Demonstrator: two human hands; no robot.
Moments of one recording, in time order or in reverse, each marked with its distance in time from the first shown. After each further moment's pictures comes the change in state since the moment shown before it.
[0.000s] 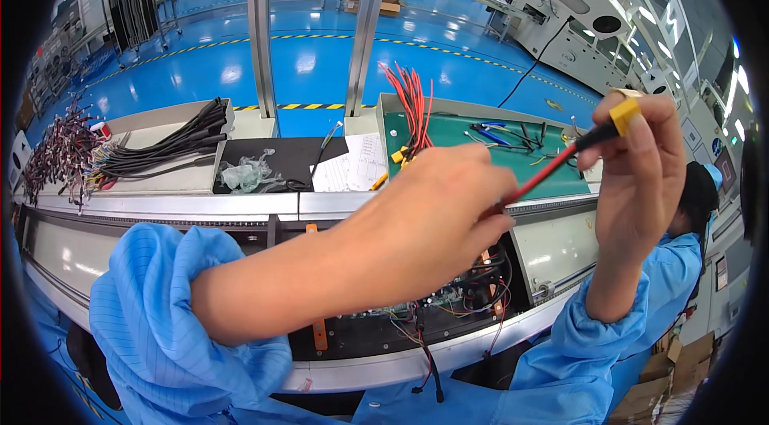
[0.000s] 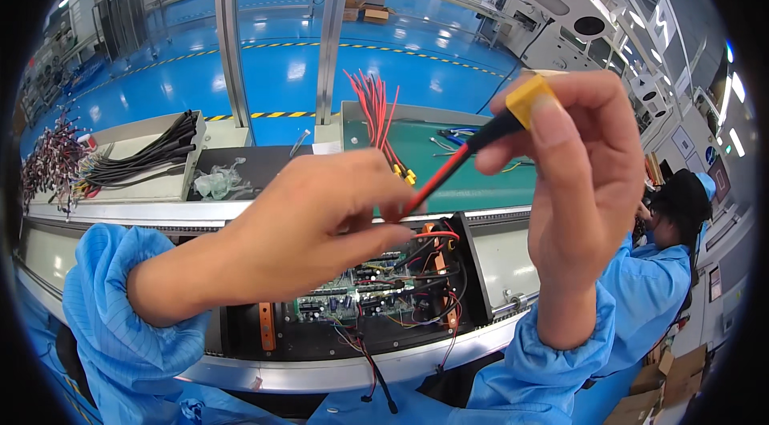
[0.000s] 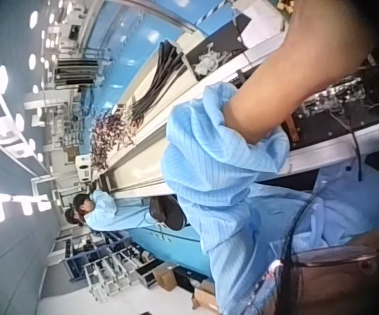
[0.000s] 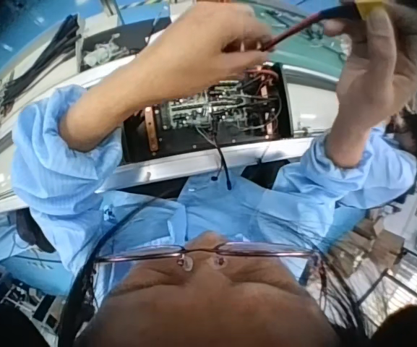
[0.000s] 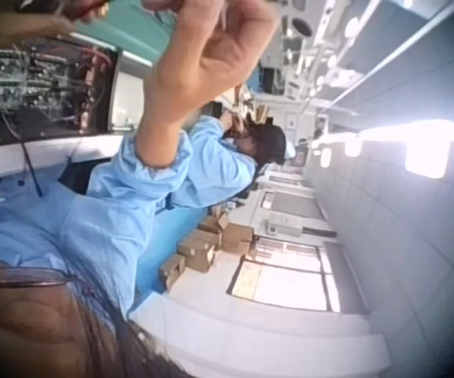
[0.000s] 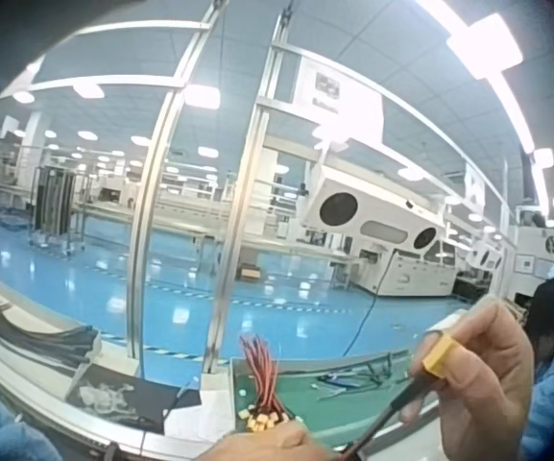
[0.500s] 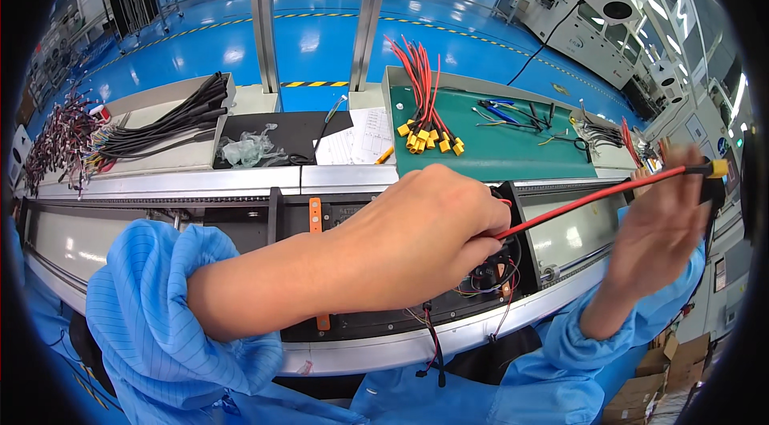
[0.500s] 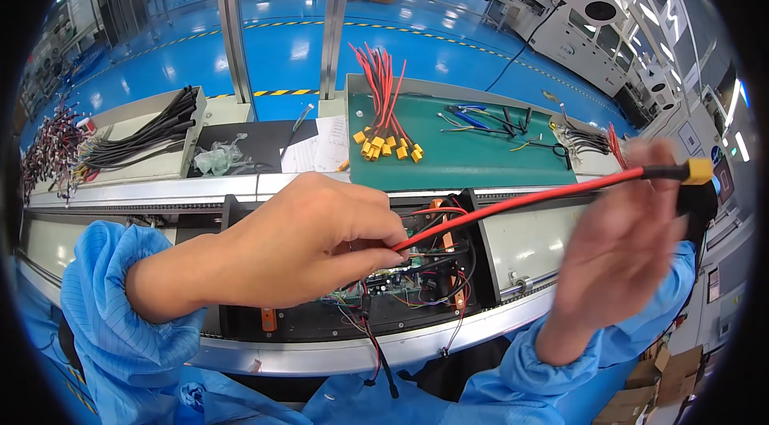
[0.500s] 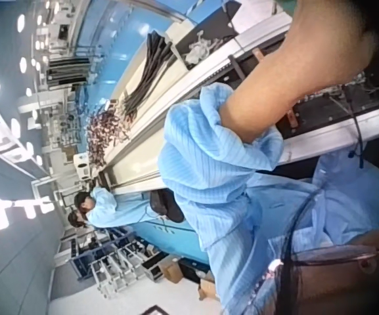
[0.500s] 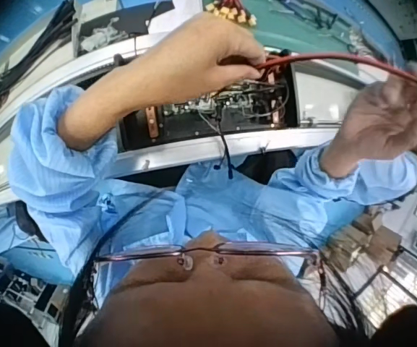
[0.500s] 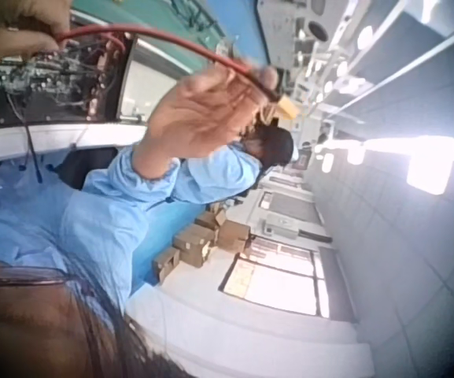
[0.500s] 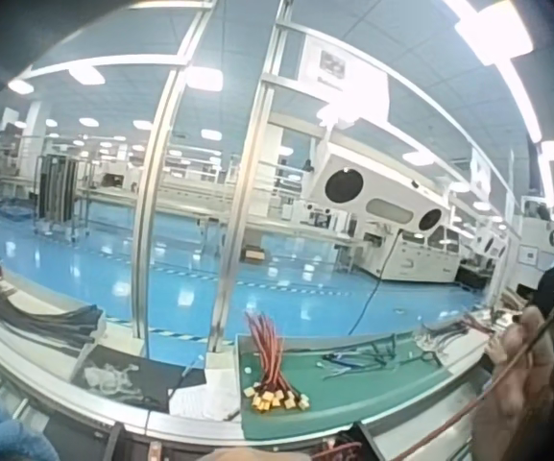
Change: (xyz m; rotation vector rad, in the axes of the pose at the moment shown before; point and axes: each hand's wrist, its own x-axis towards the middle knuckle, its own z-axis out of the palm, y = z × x) left_hand -0.024 0.001 0.005 -0.142 -0.345 -0.075; right_hand -0.065 -0.007 -0.040 0.544 0.373 0.114
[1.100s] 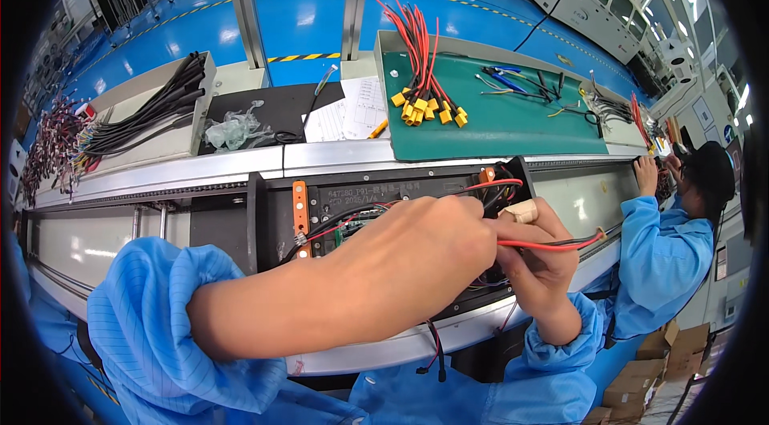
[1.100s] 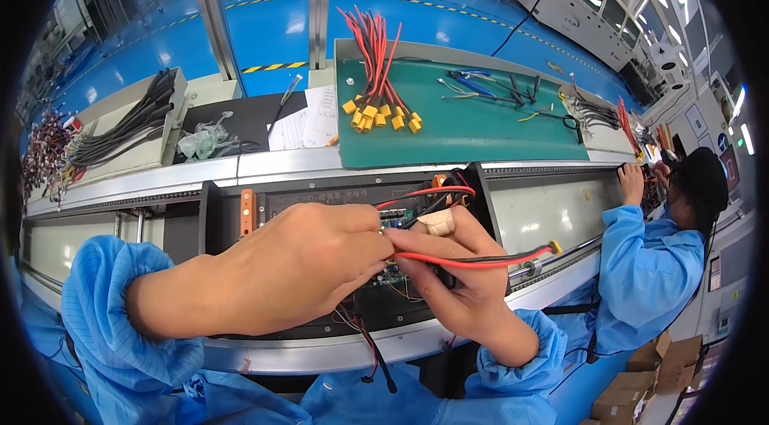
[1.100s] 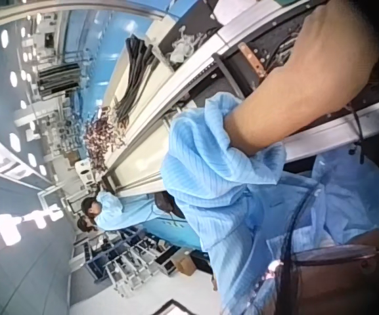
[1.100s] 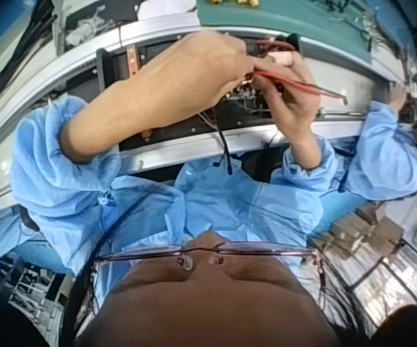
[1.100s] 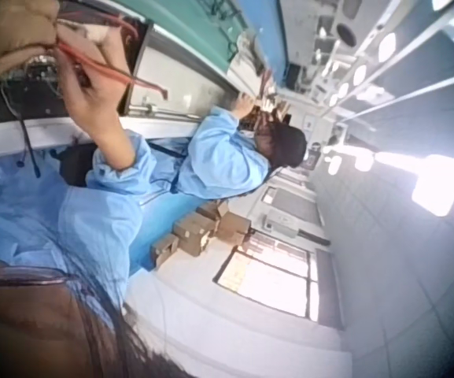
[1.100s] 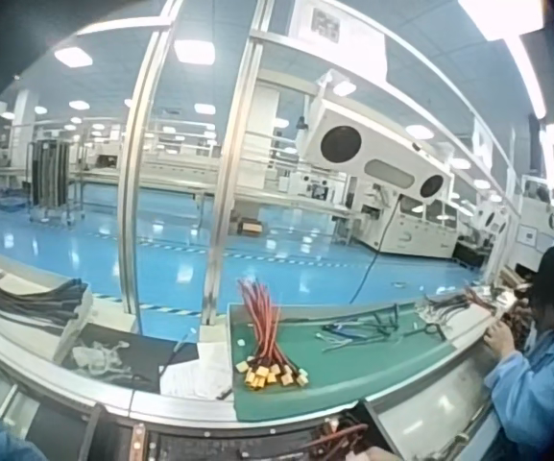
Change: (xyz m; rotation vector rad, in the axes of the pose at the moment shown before) left_hand -0.003 -0.017 0.027 0.170 -0.129 -0.062; right_hand -0.067 0.078 -0.006 -0.833 -0.548 0.185
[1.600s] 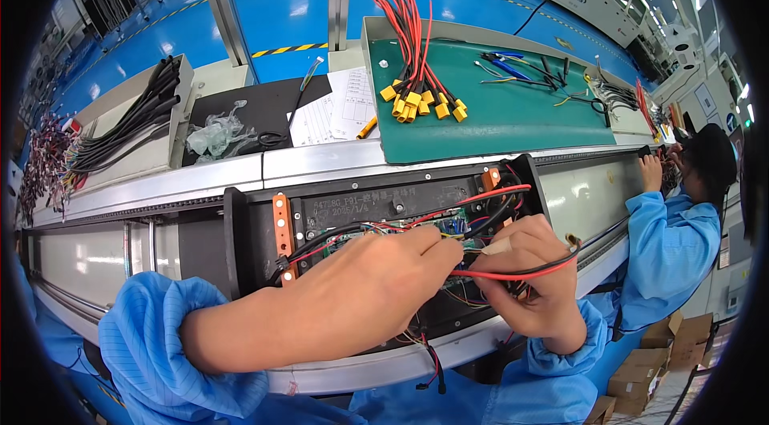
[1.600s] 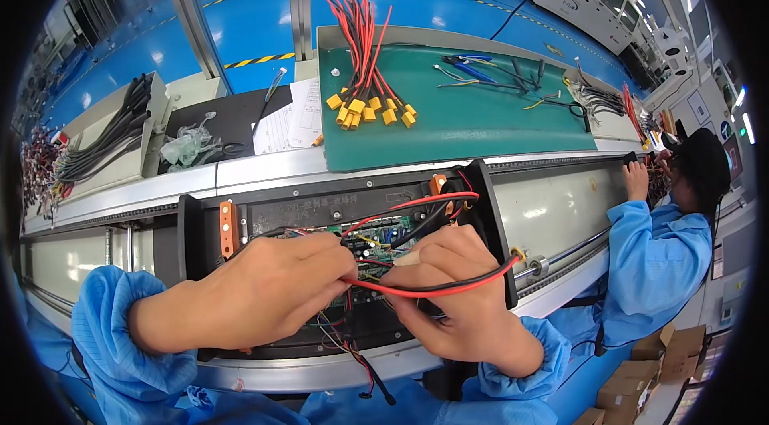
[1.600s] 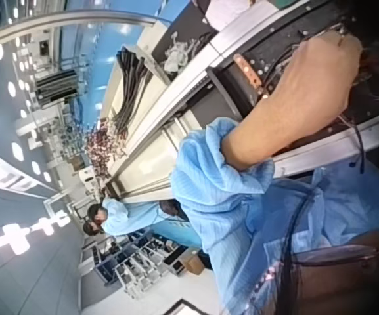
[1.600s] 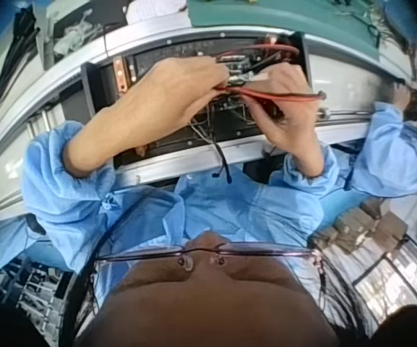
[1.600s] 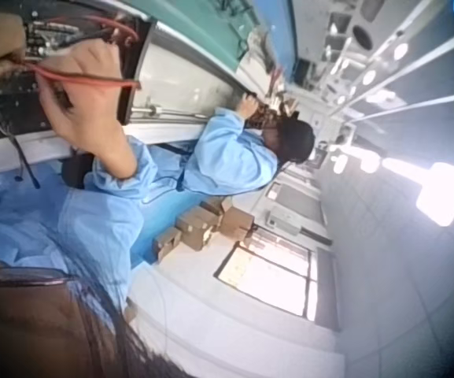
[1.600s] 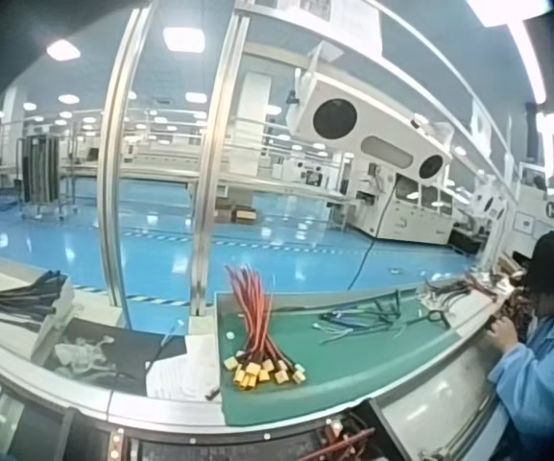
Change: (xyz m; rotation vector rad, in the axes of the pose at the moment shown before) left_hand -0.016 -0.027 0.017 -0.122 -0.023 -0.110; right_hand 0.001 0.011 -0.009 -0.260 -0.239 0.003
